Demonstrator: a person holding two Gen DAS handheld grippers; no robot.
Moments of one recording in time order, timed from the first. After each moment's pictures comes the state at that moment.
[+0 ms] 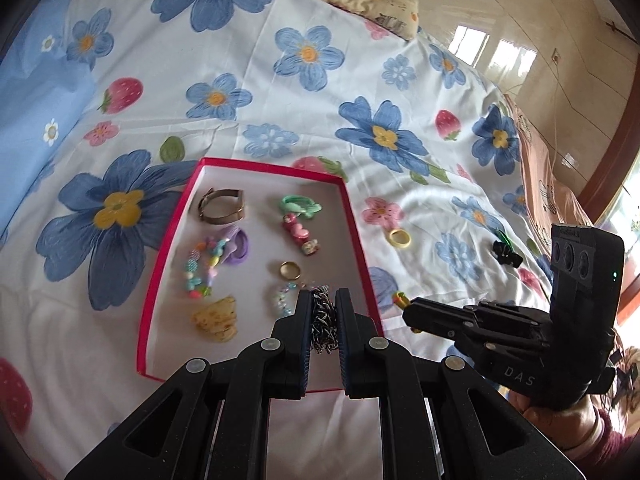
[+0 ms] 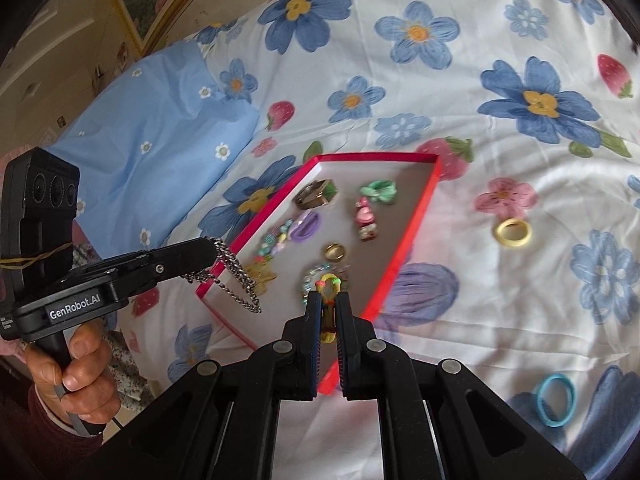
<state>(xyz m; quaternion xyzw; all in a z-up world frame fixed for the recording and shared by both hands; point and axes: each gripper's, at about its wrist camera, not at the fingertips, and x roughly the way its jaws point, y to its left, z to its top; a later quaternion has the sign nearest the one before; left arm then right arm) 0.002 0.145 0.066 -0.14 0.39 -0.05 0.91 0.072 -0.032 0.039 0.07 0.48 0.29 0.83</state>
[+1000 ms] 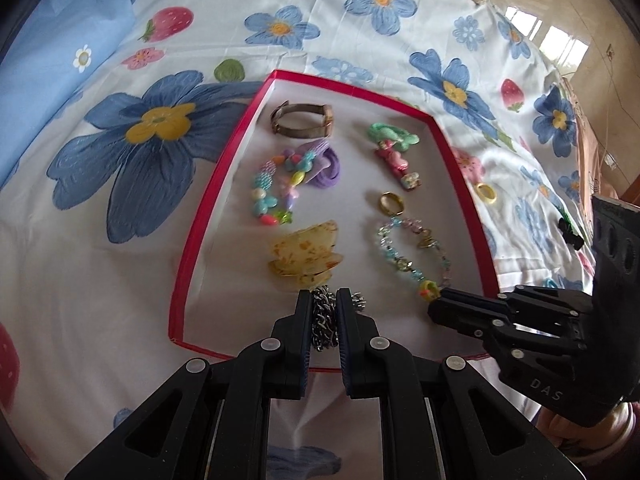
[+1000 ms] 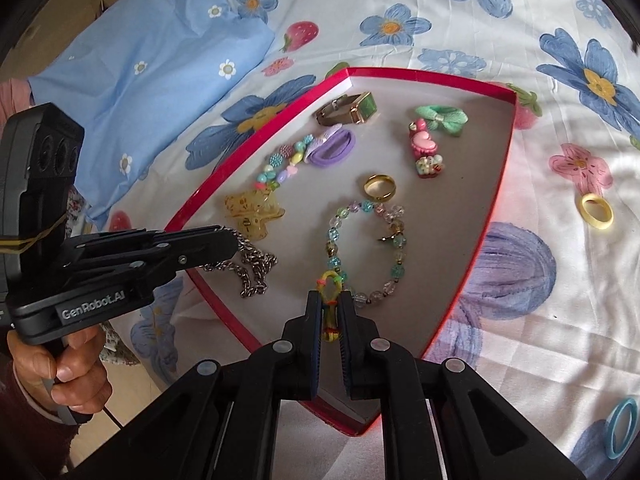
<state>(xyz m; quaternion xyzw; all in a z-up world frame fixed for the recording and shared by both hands) 0.028 0.176 -0.014 -0.15 0.47 0.01 0.87 0.080 0.029 -0.027 -0.01 0.55 0.31 0.78</state>
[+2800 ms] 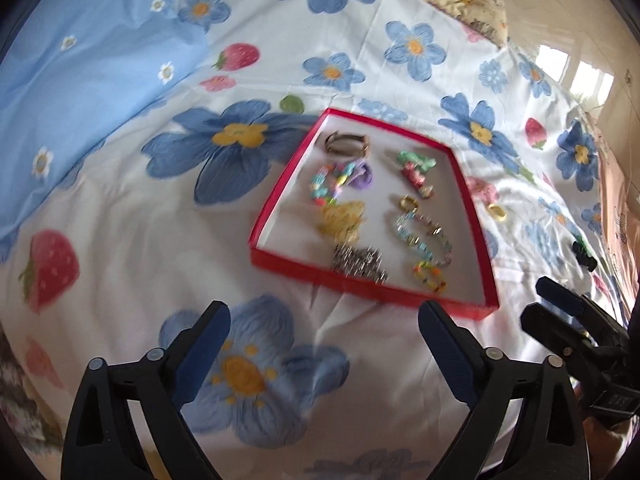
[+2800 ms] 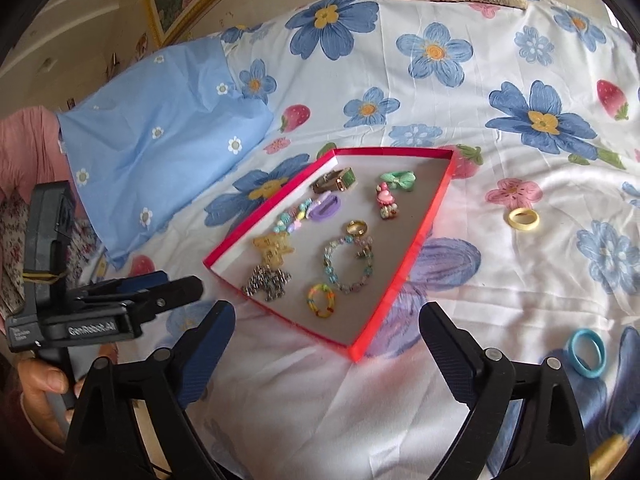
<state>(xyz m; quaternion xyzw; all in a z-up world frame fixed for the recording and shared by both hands) -0.084 0.151 0.018 -0.15 0.40 0.11 0.90 0.015 -0.021 0.023 0.04 0.43 0.28 0.86</state>
